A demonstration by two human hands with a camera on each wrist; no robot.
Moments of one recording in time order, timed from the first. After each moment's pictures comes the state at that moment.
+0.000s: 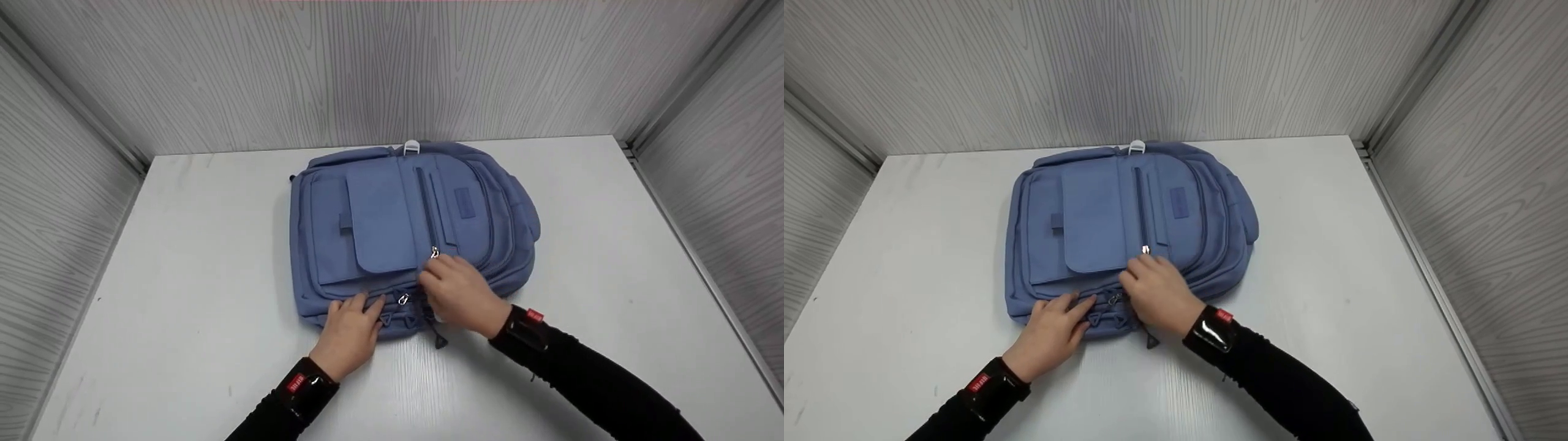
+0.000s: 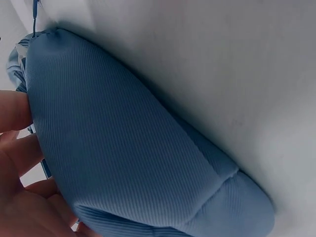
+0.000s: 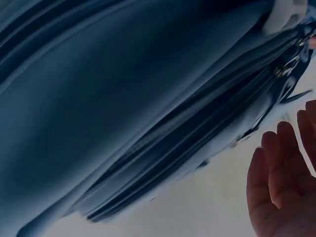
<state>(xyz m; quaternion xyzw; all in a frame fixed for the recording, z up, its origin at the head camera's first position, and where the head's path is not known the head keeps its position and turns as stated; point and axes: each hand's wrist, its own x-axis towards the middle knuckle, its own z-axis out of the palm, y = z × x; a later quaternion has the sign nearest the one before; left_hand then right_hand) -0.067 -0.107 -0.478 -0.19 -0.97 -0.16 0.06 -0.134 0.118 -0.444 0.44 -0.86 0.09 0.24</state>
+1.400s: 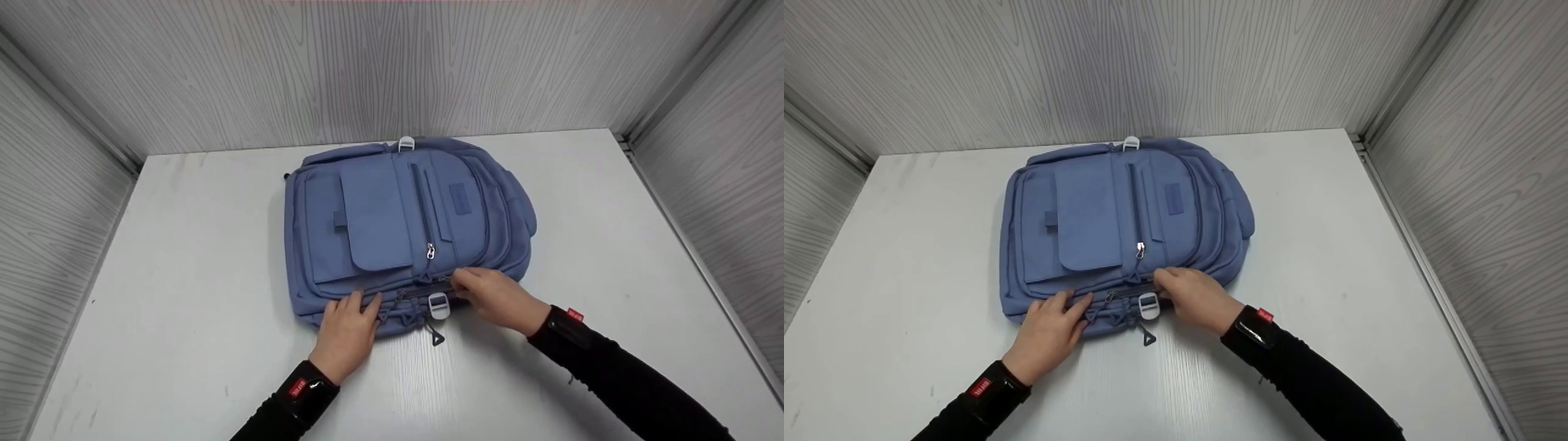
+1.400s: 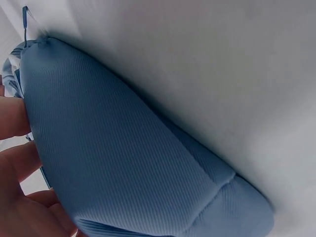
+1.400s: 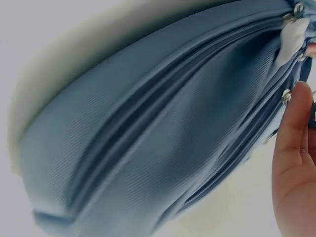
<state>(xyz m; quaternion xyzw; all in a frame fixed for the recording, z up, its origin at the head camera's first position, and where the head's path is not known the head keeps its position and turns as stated) -0.064 -0.104 -0.489 -0.19 -0.97 -0.08 0.15 -0.125 0.173 -0.442 0.39 -0.89 0.22 0.03</state>
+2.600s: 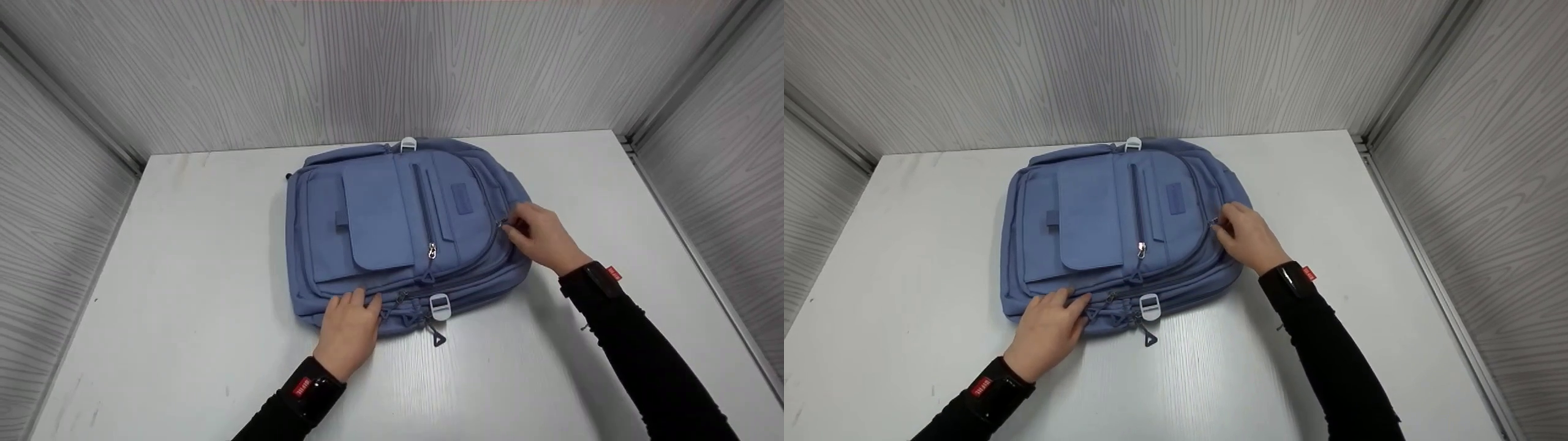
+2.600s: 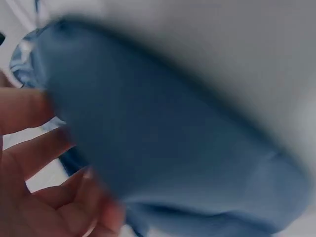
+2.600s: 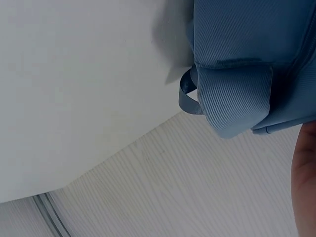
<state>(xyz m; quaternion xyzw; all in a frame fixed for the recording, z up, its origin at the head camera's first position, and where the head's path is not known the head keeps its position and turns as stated) -0.065 -0.093 -0.472 -0.19 -0.96 -0.05 0.19 -0.202 0.244 -0.433 0.22 -0.93 0.28 0.09</state>
